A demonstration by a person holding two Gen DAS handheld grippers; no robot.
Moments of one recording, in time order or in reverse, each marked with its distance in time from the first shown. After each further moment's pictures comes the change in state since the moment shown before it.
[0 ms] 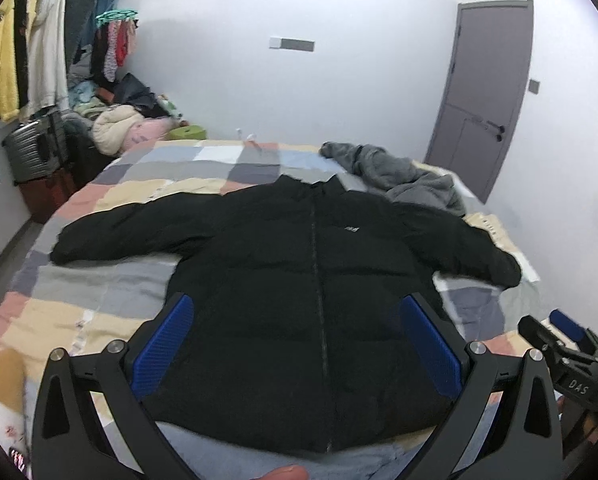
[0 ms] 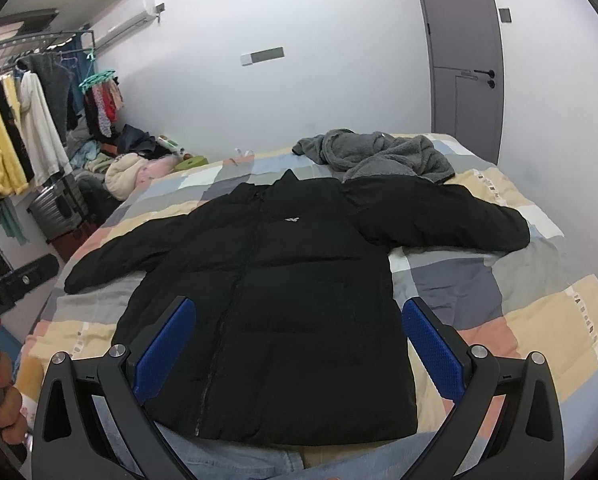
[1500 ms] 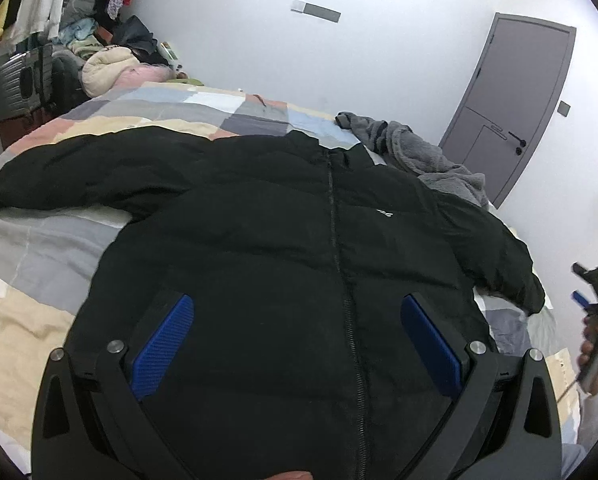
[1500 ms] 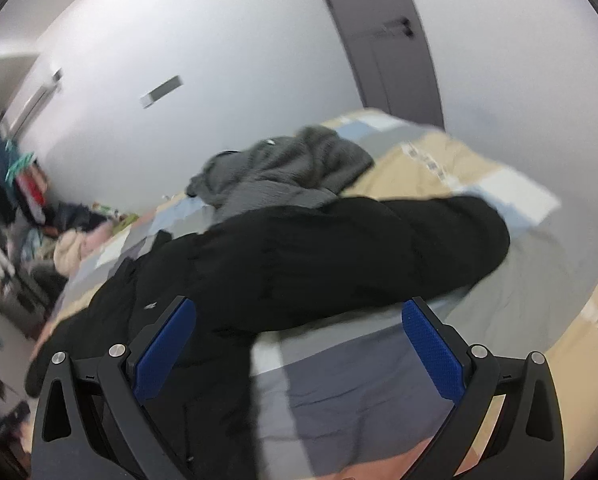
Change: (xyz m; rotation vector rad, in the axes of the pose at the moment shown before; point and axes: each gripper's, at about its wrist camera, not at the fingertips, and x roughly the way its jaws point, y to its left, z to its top) left arm 0.180 0.042 -0.037 -0.157 0.076 -0.052; right arm 0.165 -0.293 0.062 0.354 -0.022 -0.078
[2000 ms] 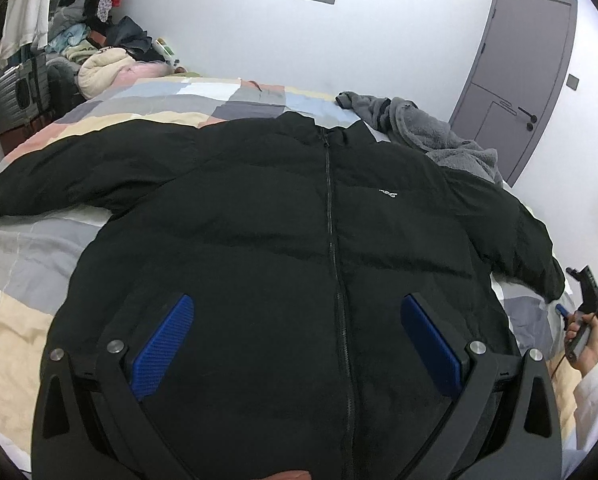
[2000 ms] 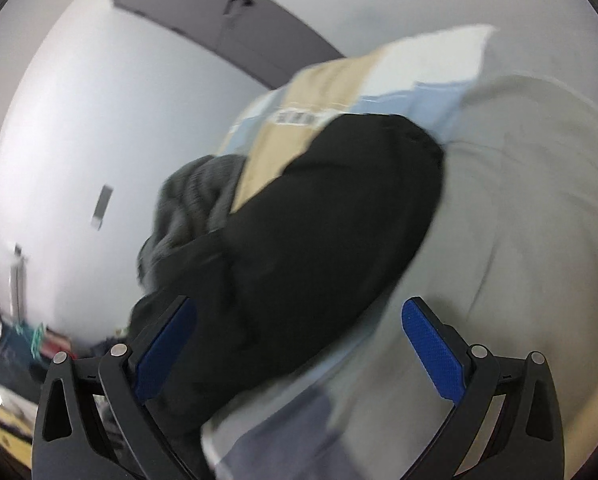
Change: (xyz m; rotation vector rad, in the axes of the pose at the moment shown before) left arm 0.039 -0.029 -0.001 0.047 0.050 0.061; right arm 0.105 -0.194 -0.006 0.581 -0.017 0.085
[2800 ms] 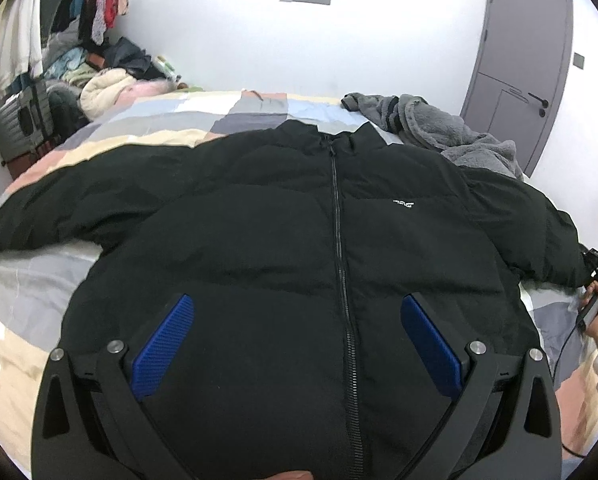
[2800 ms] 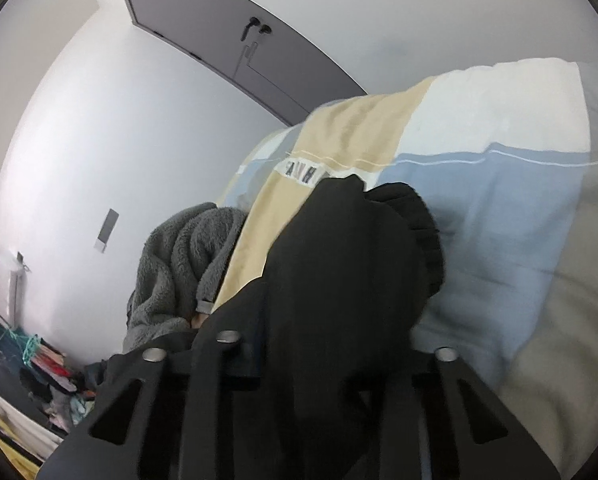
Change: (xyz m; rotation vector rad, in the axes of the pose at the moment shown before) left arm 0.034 -0.014 0.020 0.088 -0.035 0.078; right arm 0.060 0.012 0.059 -0.093 -0.128 0.027
